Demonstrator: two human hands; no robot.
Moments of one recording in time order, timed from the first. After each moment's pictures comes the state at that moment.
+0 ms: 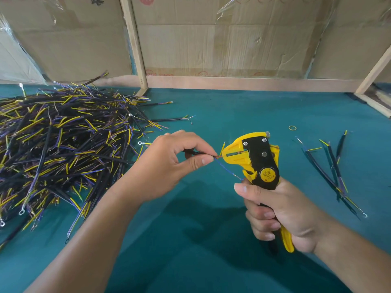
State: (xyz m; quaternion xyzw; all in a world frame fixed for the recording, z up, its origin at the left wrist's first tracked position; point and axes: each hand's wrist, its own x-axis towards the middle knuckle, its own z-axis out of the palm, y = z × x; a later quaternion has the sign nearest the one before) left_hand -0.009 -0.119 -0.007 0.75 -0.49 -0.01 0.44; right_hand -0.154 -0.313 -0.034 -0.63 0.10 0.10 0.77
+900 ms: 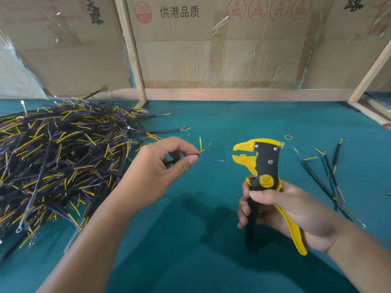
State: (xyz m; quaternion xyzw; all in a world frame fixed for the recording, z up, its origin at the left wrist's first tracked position) left_hand -0.001 -0.114 -0.009 0.77 -0.41 0.03 0.49; right_hand -0.148 -0.345 -0.034 -0.58 0.03 0.12 0.80
